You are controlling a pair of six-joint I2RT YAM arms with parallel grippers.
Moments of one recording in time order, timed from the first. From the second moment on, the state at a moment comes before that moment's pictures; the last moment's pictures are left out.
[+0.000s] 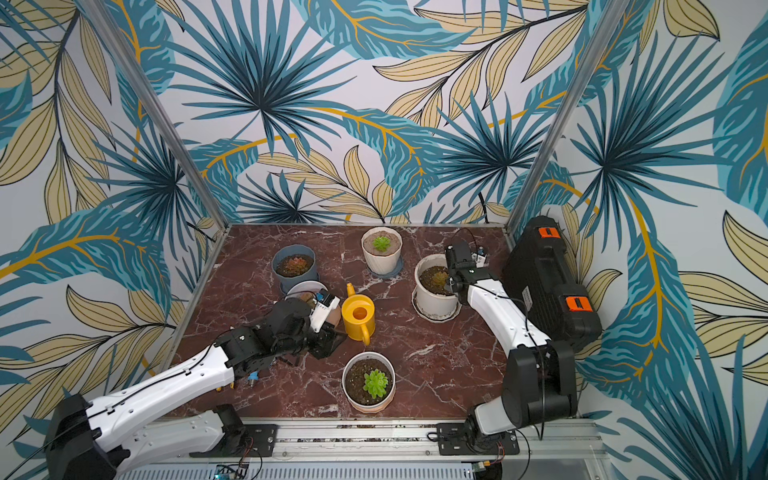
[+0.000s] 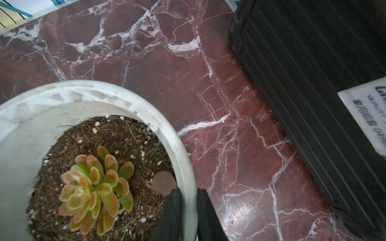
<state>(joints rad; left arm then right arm) -0.84 1.08 0.78 -0.41 0.10 -0.31 0.14 1.52 1.16 -0.68 0.46 0.60</state>
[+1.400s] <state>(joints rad) -1.02 1.82 1.38 -0.43 -0.20 -0.29 0.14 1.02 0.83 -0.60 0.37 0.51</state>
